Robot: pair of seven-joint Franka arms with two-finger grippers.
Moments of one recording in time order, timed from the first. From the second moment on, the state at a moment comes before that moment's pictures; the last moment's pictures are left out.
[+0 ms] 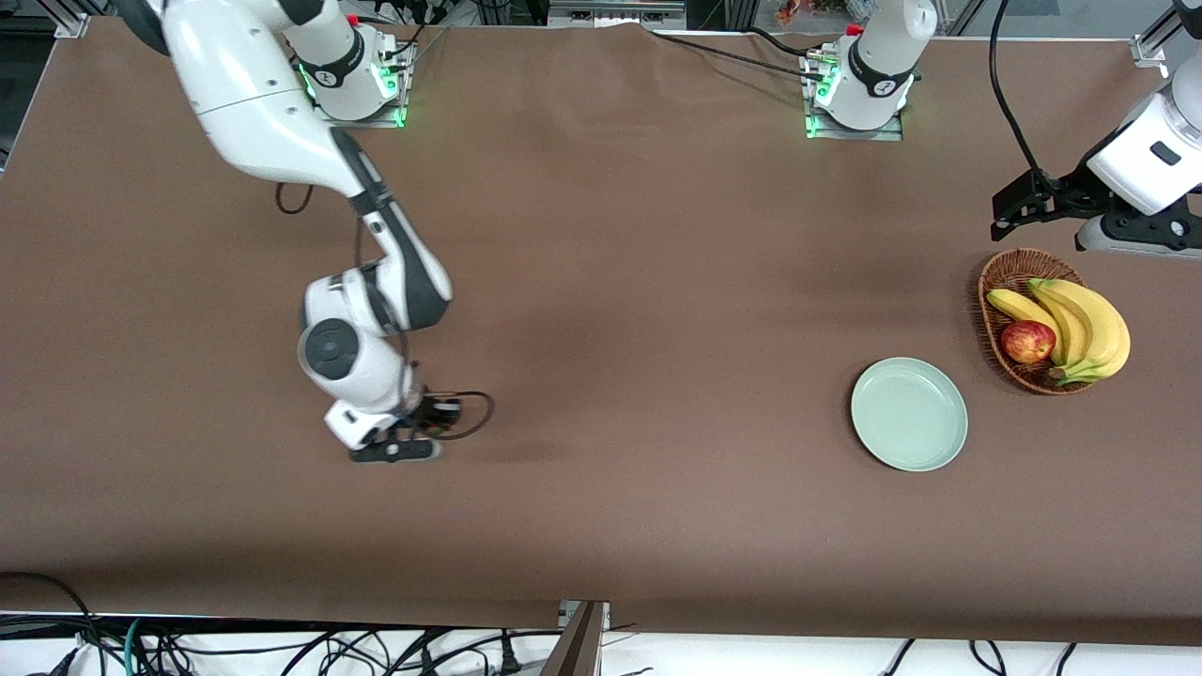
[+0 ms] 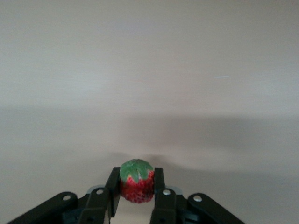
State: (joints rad) left arm 0.02 -0.03 -0.07 -1.67 0.00 1.63 0.05; right arm 0.37 0.83 0.04 -1.43 0.00 2.39 0.38
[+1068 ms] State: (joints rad) left arm 0.02 -0.03 -0.07 -1.67 0.00 1.63 0.05; right arm 0.88 1.12 0.04 -1.10 0.00 2.65 1.01
